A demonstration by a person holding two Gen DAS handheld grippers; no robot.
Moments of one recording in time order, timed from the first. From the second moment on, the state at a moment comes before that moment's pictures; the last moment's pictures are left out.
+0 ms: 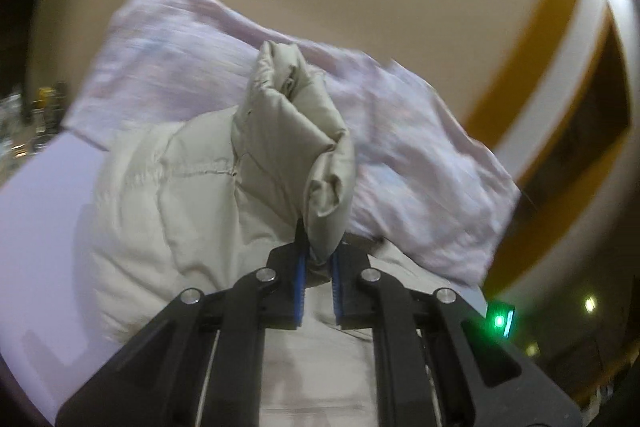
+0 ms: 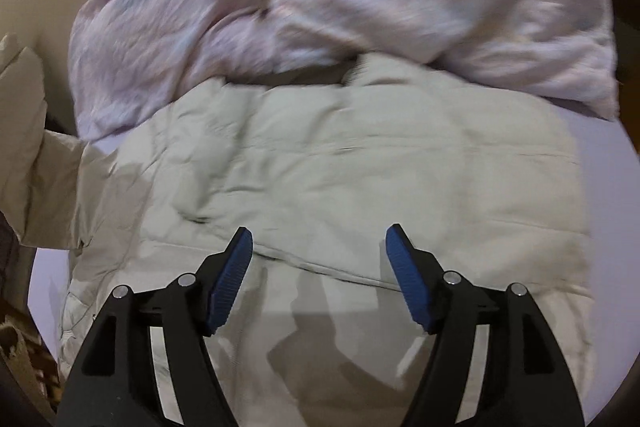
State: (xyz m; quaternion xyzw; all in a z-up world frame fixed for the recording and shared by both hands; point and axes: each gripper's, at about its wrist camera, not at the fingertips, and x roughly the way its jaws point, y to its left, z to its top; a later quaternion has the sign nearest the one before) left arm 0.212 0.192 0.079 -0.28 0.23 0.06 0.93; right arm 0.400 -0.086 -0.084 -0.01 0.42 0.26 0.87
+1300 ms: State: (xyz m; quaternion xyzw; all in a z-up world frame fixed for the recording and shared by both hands) left arm 0.174 0.199 -0.038 -0.14 0.40 0.14 0.90; right arm 0.386 -0.024 -0.106 -0.09 0.39 0.32 0.86
